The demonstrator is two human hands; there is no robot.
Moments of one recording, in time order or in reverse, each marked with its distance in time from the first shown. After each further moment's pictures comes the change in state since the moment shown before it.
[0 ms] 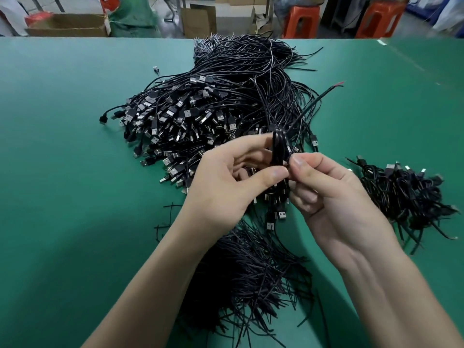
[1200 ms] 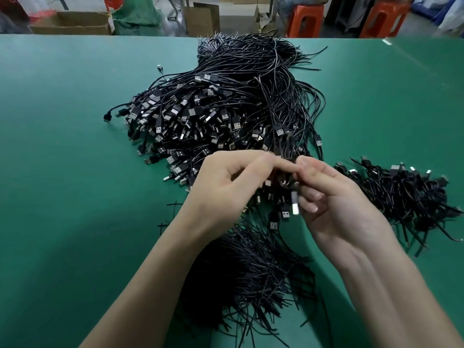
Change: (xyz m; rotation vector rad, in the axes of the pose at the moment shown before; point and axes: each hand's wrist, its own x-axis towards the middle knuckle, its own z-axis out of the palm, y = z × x) left_hand -0.005 0.004 -0.009 0.187 -0.081 0.086; right_hand 0.002 0.005 0.002 0.115 0.127 0.104
